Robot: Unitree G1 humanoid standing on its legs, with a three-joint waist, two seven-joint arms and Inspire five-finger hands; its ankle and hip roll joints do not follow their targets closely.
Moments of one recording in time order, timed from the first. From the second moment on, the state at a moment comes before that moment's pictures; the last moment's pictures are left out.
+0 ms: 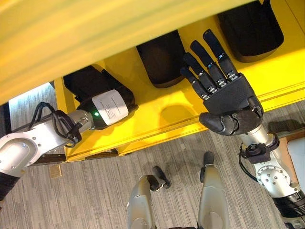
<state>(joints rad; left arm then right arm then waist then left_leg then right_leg) -0.44 1.30 -0.26 -0.19 1.17 -0.42 -0.20 -0.26 -0.68 0.18 -0.26 1.28 -0.20 0.57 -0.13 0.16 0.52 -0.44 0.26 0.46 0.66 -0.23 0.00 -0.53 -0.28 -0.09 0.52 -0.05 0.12</state>
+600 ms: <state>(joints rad) -0.62 1.37 -0.35 -0.17 1.14 -0.48 -0.16 -0.29 -0.67 0.22 -0.23 1.28 -0.27 0.57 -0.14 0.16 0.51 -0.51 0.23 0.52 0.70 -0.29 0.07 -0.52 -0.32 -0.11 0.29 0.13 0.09</state>
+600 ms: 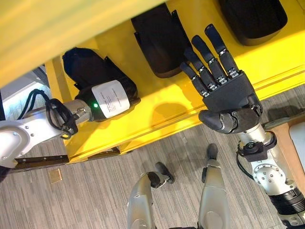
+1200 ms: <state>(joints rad) -0.69 1.40 -0.50 -0.08 1.14 -0.51 -0.09 -0.29 -0.63 0.22 -0.22 1.30 -0.28 0.61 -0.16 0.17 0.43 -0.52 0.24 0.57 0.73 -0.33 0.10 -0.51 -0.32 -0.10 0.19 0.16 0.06</state>
